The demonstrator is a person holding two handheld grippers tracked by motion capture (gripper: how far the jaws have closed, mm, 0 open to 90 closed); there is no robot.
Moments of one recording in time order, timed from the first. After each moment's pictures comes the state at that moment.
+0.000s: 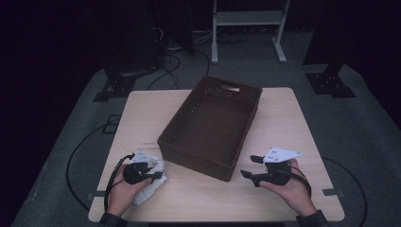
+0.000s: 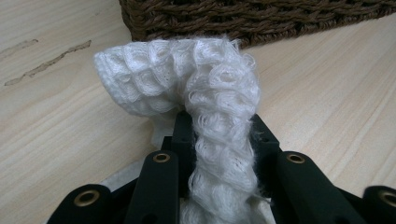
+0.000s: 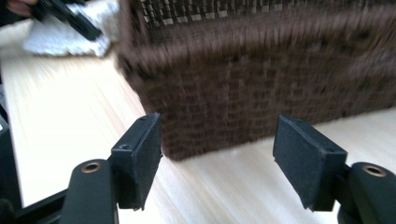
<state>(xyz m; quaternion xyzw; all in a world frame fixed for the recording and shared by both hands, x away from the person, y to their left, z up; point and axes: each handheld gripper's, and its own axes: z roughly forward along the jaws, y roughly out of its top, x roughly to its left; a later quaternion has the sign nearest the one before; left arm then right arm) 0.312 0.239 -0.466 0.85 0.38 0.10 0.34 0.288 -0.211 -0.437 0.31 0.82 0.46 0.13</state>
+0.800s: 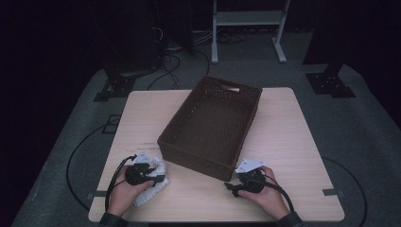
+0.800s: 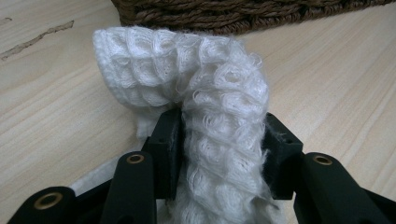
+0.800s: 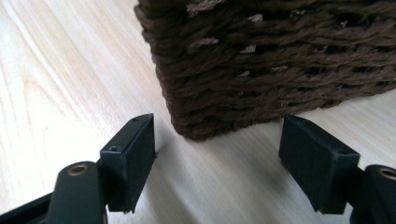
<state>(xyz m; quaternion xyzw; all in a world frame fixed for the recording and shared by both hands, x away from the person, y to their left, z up) 0.314 0.238 -0.475 0.86 0.39 0.08 0.33 0.295 -0.153 -0.498 0.32 0.86 0.37 0.13</state>
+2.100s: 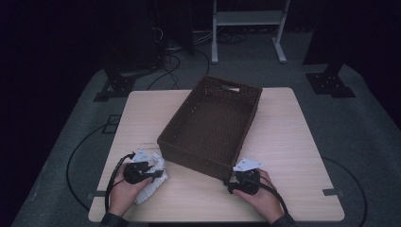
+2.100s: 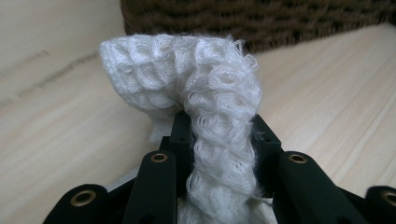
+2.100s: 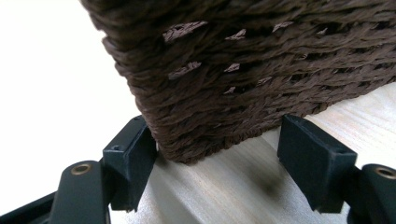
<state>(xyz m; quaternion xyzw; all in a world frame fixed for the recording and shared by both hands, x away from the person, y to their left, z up) 0.310 0.237 -0.455 0.84 0.38 0.13 0.35 0.294 -0.142 -0.502 0.37 0.83 0.38 0.16</state>
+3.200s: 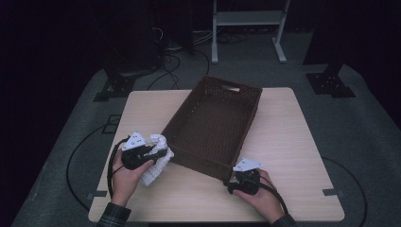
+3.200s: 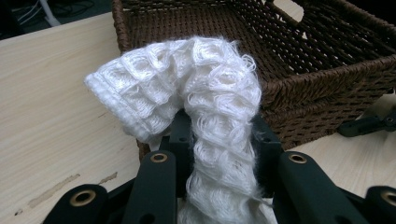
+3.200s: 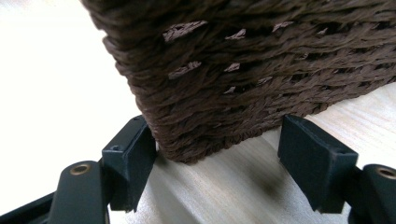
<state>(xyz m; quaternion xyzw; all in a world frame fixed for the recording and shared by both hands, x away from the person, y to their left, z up) 0.325 0.228 -0.406 0.80 0.35 0.17 0.46 0.294 -0.142 -0.502 0.37 0.83 0.38 0.16</state>
